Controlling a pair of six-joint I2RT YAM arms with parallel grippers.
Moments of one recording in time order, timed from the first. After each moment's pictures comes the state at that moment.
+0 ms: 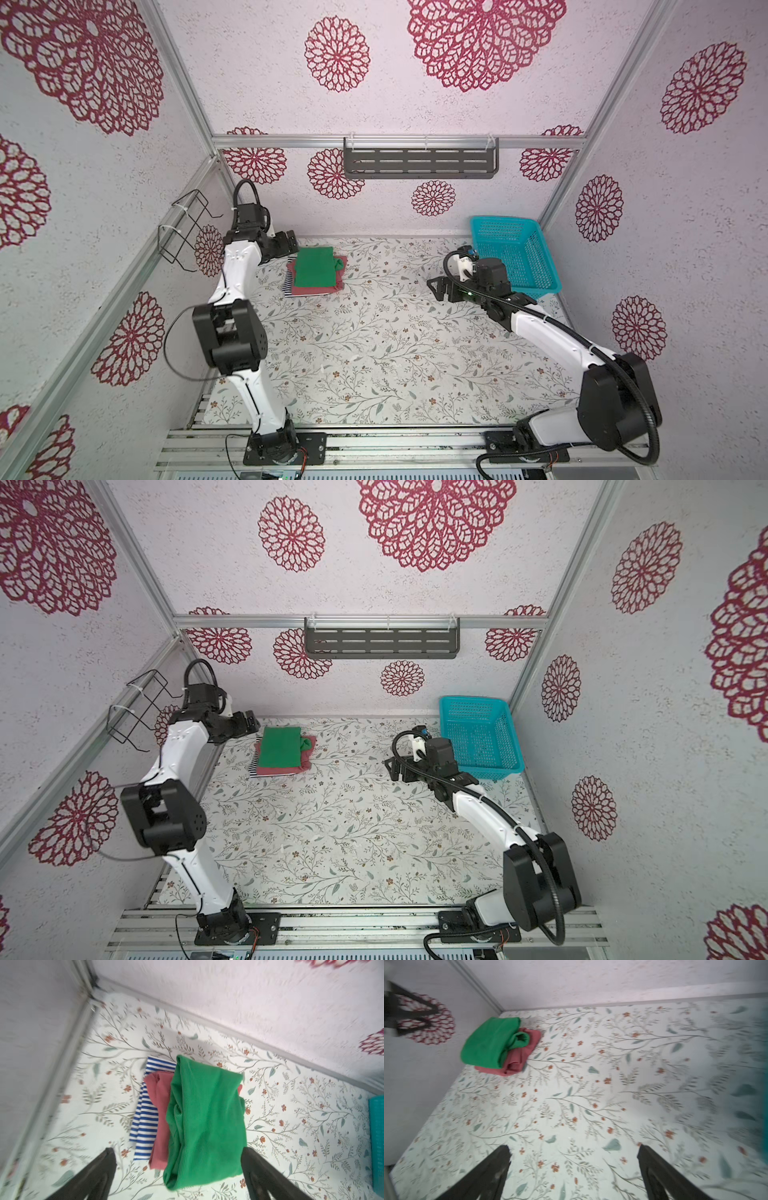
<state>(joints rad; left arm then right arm) 0.18 1.81 1.76 -0.73 0.10 -0.19 0.36 1.37 0.96 -0.14 -0.18 0.27</state>
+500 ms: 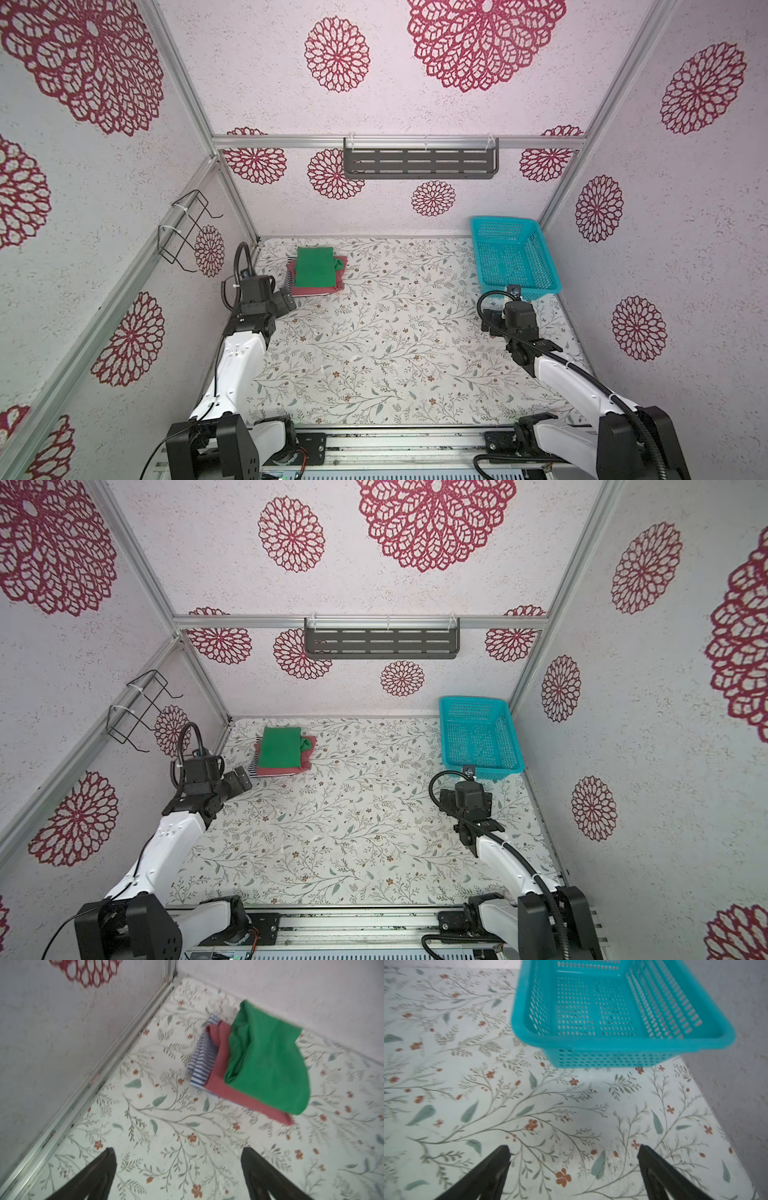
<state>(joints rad) 0.13 1.16 0.75 -0.34 -0.21 -0.29 0.21 1.12 0.44 0.03 0.34 0.12</state>
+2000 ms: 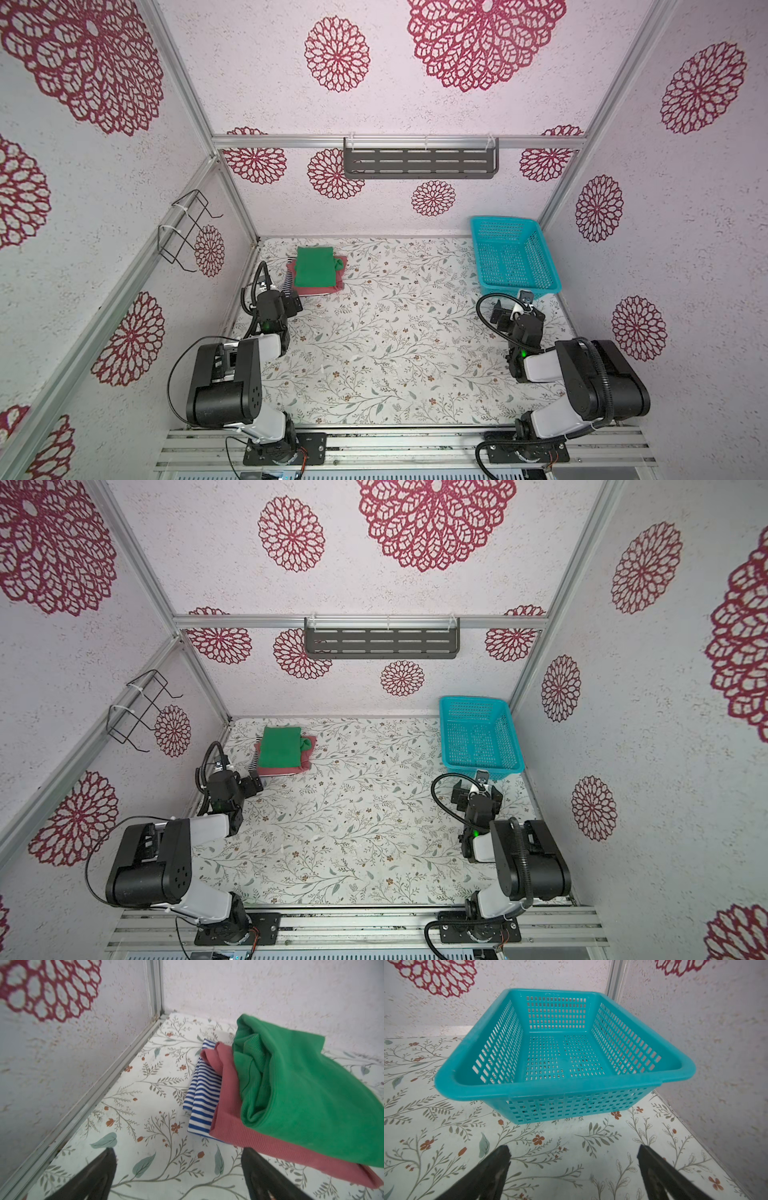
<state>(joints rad) 0.13 1.55 0.47 0.68 -0.23 -0.12 0.04 1.54 0.26 1.04 0.30 0.02</state>
